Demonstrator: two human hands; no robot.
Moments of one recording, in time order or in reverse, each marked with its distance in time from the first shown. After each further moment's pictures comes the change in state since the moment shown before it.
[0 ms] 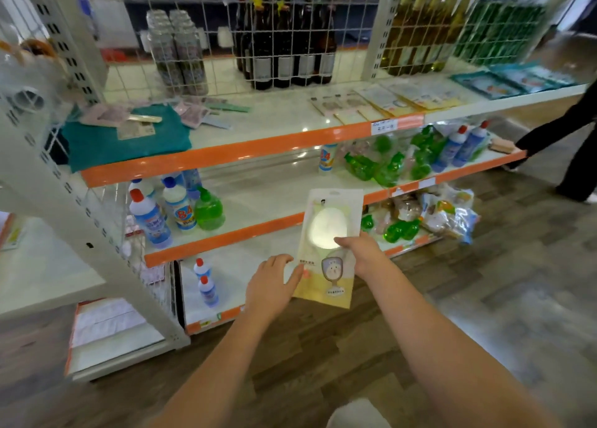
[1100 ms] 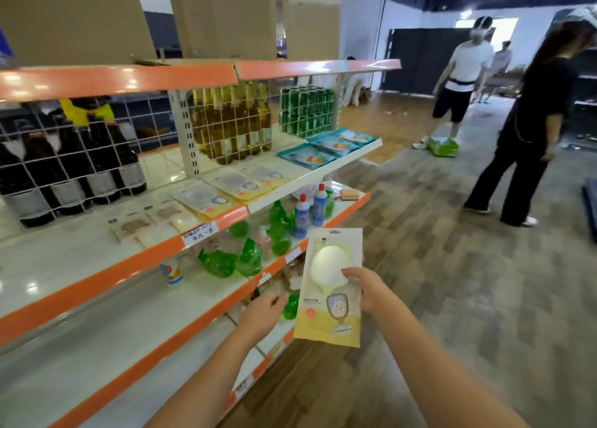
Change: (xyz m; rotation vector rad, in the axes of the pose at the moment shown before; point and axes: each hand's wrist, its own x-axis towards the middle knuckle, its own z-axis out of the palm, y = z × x) left_hand 0.195 0.327 0.134 -0.143 -0.401 0.241; right_hand 0.107 -0.155 -0.355 0.398 0.206 -0.093
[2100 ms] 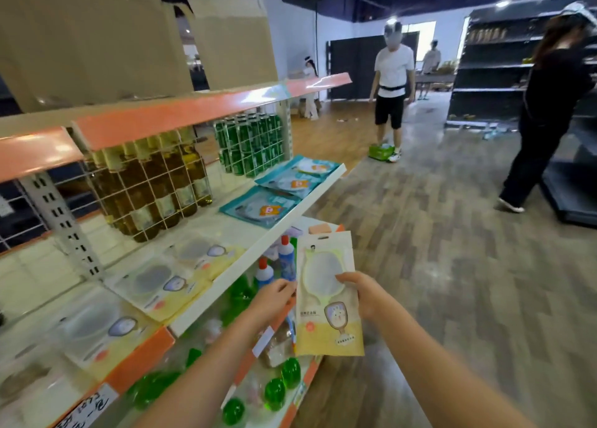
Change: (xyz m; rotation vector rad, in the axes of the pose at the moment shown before) left_hand 0.323 0.138 -0.008 -0.065 -0.170 0.131; right_hand 0.238 -0.154 -0.032 -0.004 0.067 -0.029
